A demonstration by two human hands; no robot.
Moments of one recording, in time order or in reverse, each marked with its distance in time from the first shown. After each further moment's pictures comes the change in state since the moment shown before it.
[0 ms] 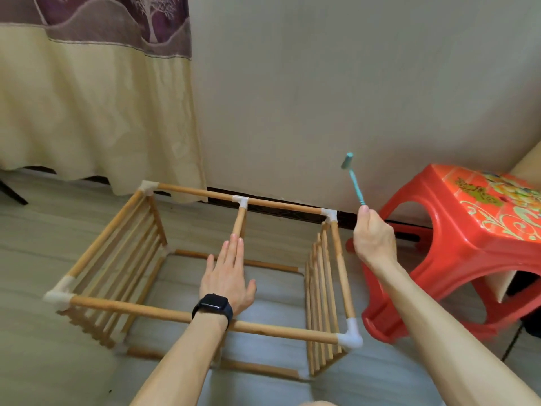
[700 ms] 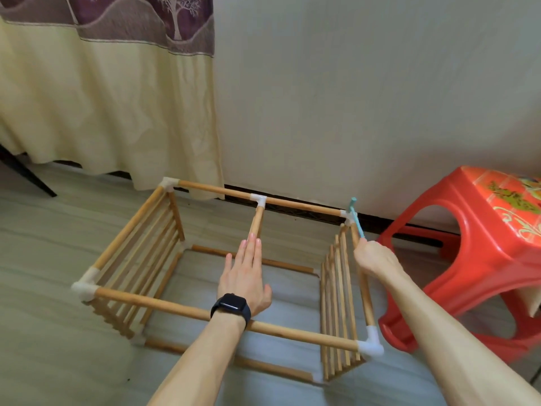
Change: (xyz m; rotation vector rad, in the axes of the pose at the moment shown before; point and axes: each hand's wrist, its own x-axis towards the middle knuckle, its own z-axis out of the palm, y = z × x) left_hand -0.001 0.003 -0.002 0.019 -0.016 -0.008; right_hand 0.000 0.002 0.036 -0.288 -0.265 0.235
